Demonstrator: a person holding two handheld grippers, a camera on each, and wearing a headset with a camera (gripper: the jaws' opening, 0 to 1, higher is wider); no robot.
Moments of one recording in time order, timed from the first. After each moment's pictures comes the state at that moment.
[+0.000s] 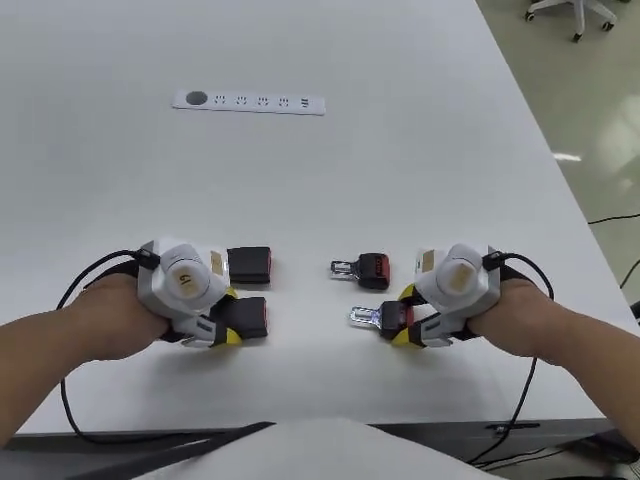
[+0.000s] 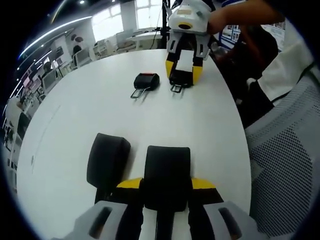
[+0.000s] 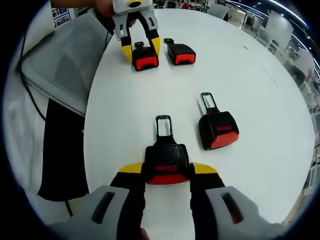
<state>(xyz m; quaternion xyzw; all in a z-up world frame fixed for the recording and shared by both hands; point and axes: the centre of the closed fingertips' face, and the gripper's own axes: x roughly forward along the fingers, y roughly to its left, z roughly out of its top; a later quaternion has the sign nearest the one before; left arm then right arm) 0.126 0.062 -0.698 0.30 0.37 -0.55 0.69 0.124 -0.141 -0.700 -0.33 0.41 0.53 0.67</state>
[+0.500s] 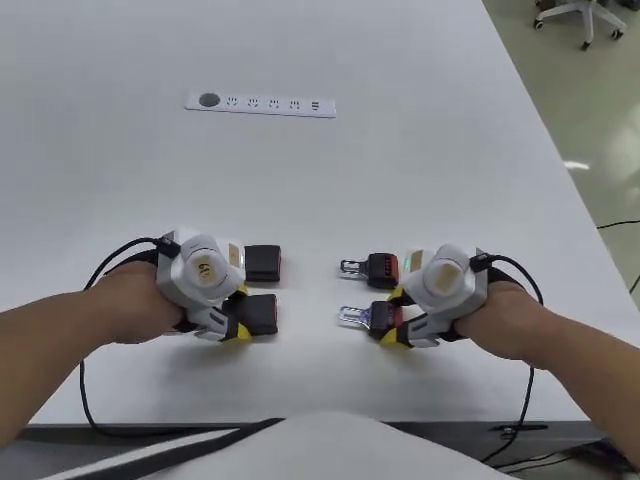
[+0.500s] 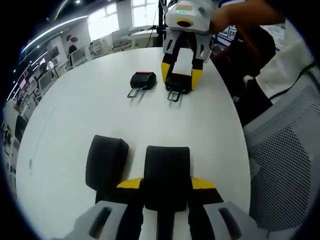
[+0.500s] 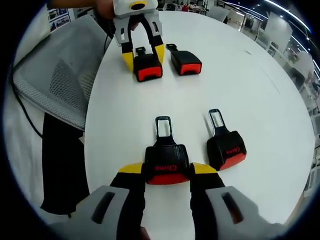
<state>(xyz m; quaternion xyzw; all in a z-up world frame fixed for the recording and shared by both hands) 0.124 0.059 -0.701 0.31 0.37 -0.56 0.67 0.117 -0.103 -0.700 -0.33 0.39 0.54 0.67</state>
